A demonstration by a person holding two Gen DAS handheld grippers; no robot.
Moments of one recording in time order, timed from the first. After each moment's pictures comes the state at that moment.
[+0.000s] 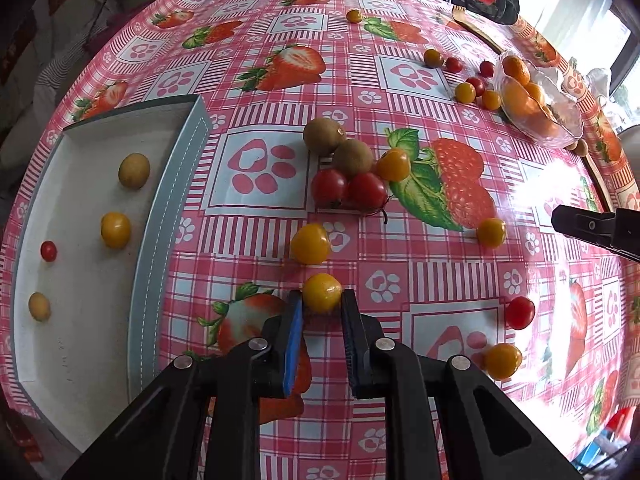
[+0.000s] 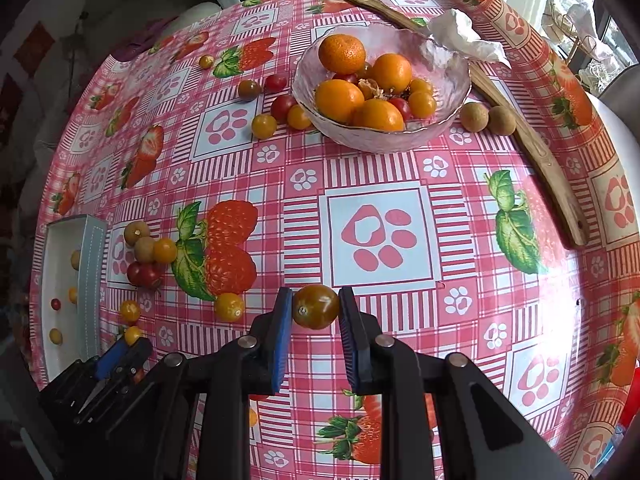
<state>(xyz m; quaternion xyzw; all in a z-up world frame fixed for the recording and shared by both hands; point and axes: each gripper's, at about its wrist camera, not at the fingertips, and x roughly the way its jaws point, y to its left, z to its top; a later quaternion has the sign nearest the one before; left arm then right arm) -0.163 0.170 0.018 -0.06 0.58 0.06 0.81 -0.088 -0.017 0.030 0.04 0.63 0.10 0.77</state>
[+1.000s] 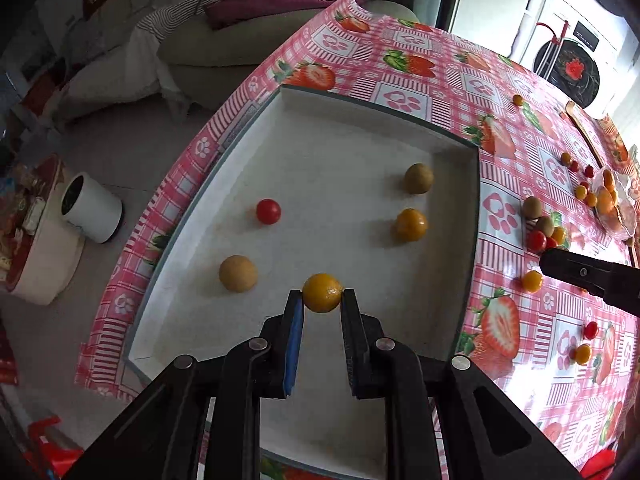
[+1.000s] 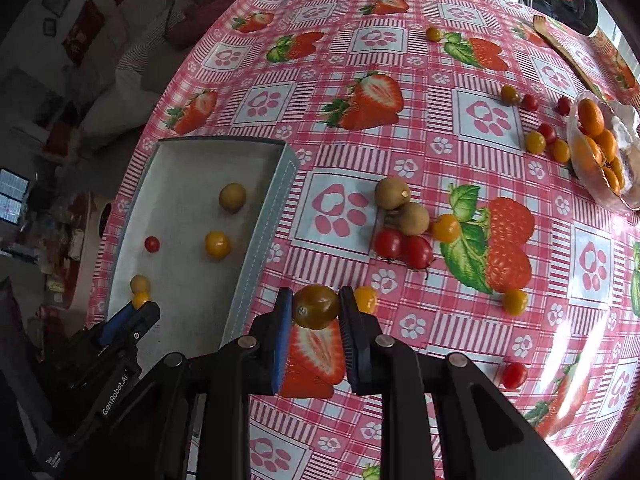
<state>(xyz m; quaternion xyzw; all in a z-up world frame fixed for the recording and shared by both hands) -0.241 0.346 0.061 -0.12 0.54 0.20 0.81 -0.130 0.173 0.055 -0.01 0.64 0.26 0.73</state>
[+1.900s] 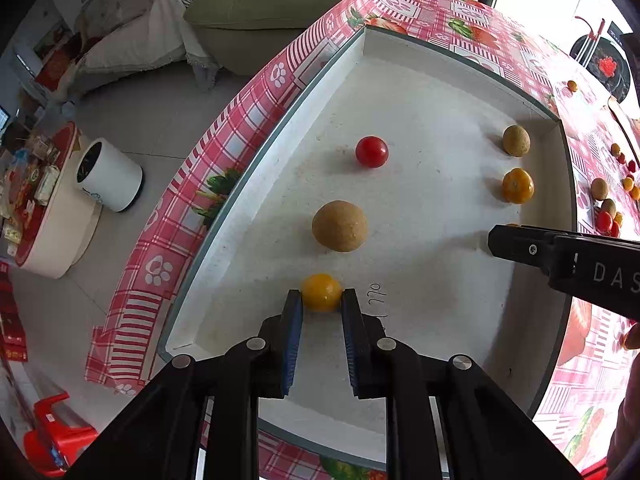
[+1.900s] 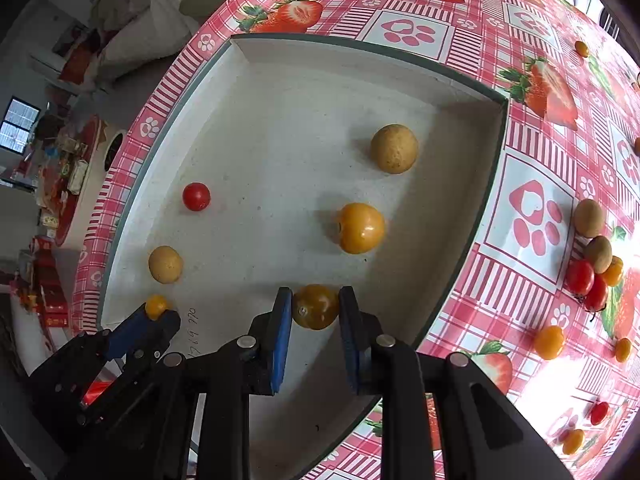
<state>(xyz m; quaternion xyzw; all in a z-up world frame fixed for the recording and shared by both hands) -0.268 0.394 0.018 -0.12 0.58 0.23 0.77 -0.154 0.301 -0.001 -0.09 0.67 0.31 0.67</state>
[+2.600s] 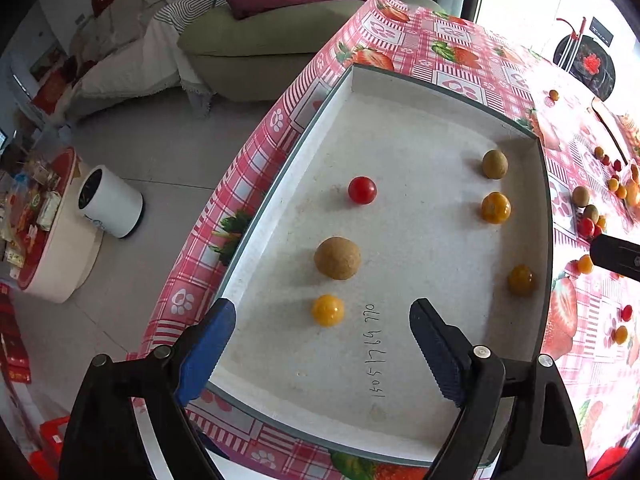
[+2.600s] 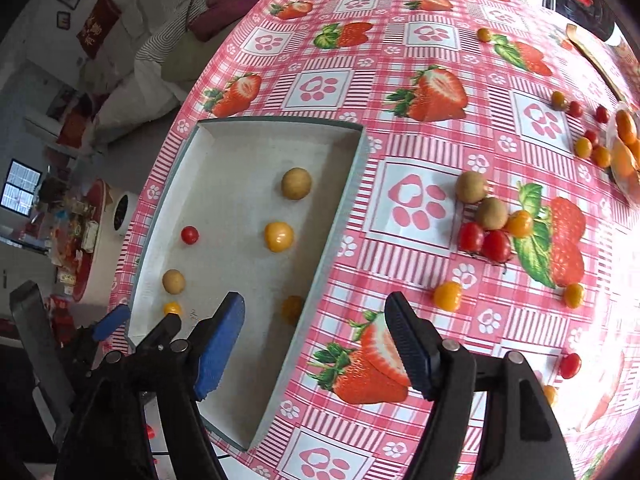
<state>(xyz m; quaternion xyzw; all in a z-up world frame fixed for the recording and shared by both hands) -0.263 0.388 0.049 -0.10 0.56 0.21 0.79 -0.148 0.205 0.054 0.00 0.64 0.27 0.72</state>
